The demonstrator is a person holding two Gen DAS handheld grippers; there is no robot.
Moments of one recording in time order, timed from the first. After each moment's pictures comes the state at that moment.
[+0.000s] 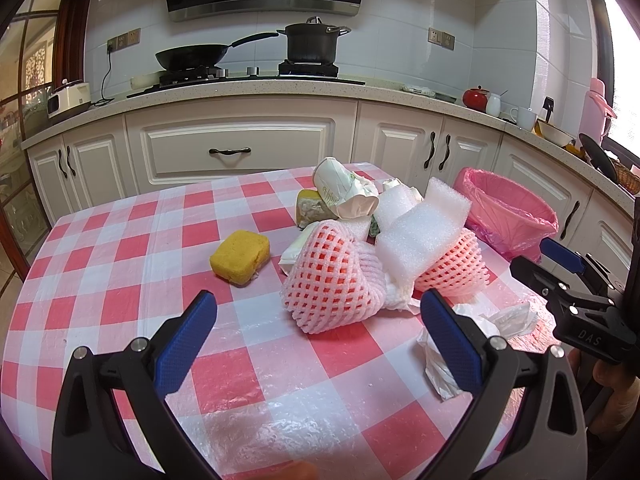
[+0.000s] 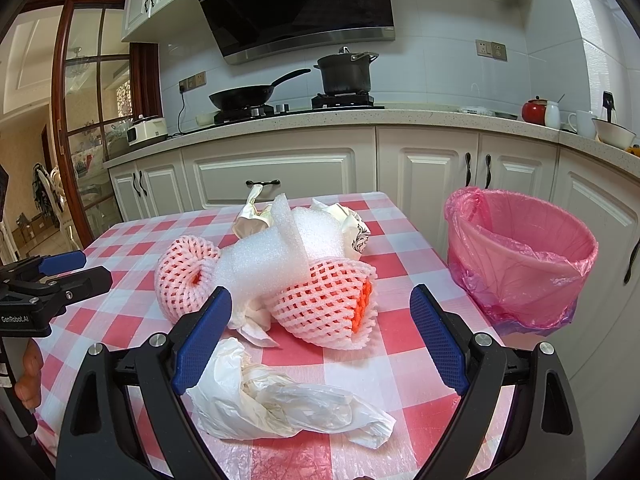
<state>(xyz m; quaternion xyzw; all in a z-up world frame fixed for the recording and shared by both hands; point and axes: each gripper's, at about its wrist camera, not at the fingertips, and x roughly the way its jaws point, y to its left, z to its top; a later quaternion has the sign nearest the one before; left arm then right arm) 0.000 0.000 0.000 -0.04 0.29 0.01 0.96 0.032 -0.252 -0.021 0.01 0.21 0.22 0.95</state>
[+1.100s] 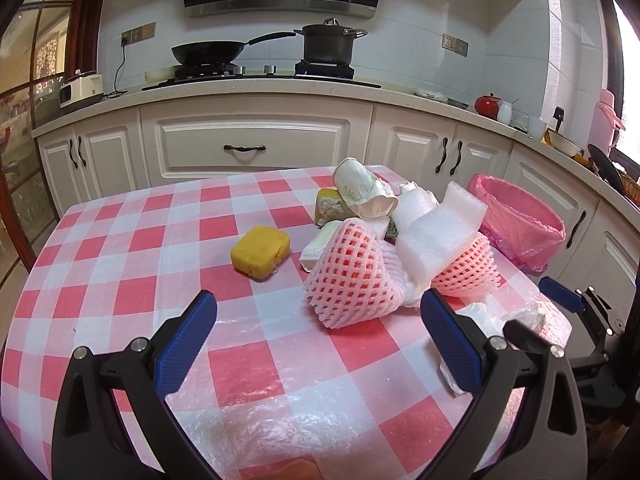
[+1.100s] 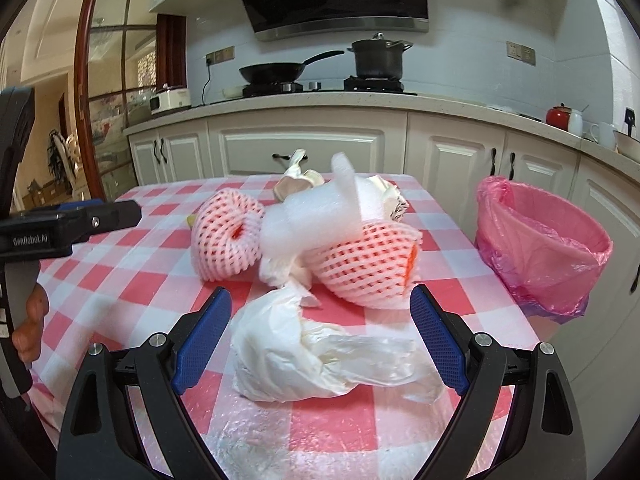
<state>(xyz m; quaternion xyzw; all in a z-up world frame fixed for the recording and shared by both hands) -0.010 0.017 0.002 -0.05 0.29 0.03 0.96 -0.003 -0.221 -0.043 -0.05 0.23 0.25 0.94</state>
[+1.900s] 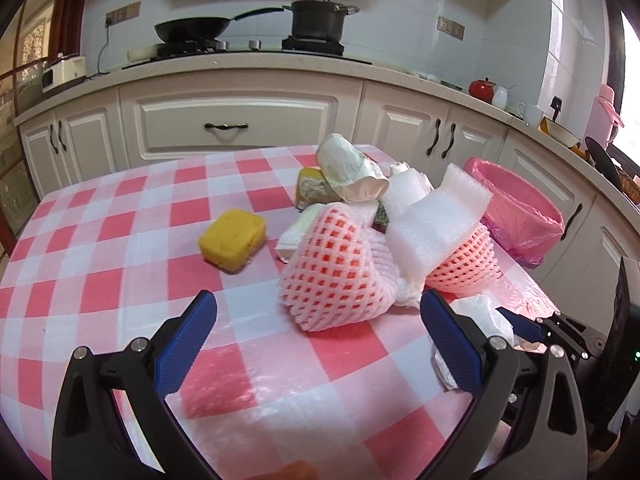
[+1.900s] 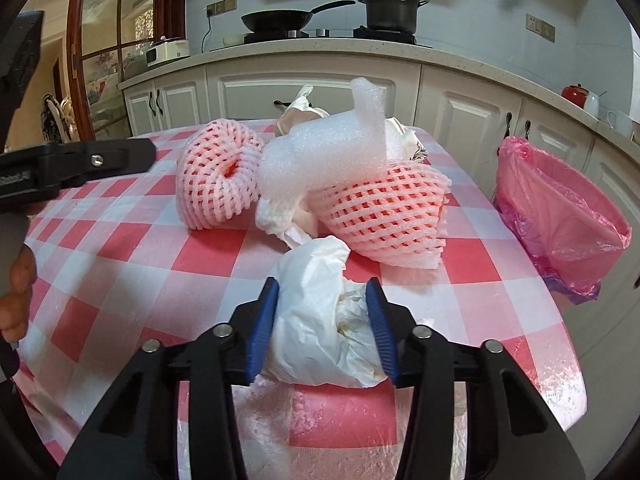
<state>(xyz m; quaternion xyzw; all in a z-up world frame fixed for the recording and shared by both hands) 0.030 0.009 -0.016 -0.06 0.33 0.00 0.94 0.023 -0.206 -0.069 -0.08 0.31 0.25 0.92</state>
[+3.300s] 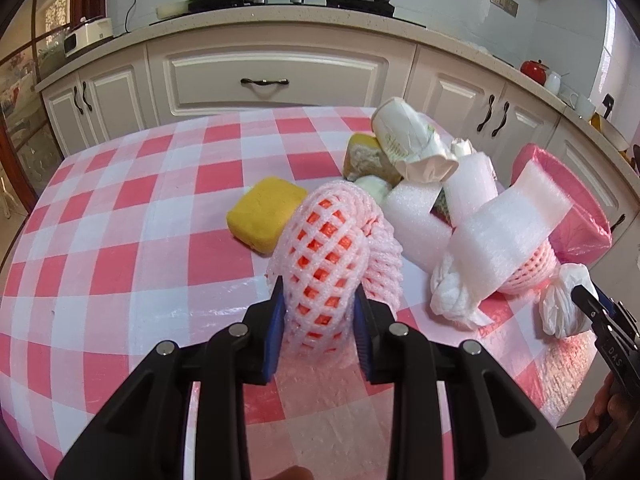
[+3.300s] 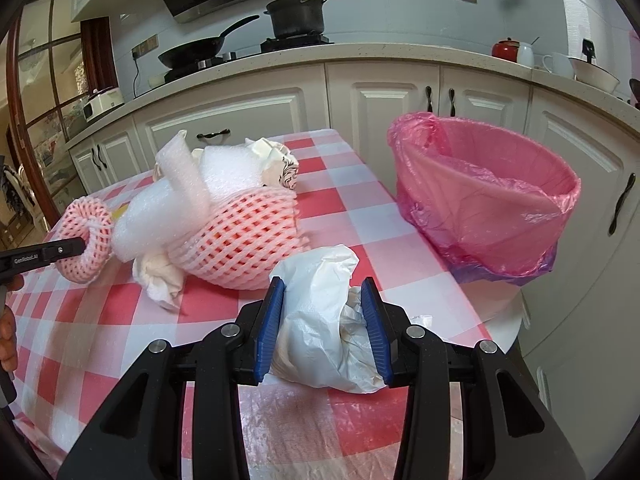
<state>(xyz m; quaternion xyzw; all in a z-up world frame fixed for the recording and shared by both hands) 0.067 0.032 -0.030 -0.08 0.40 0.07 0.91 0.075 -0.299 -0.057 0.01 0.31 0.16 0.93</state>
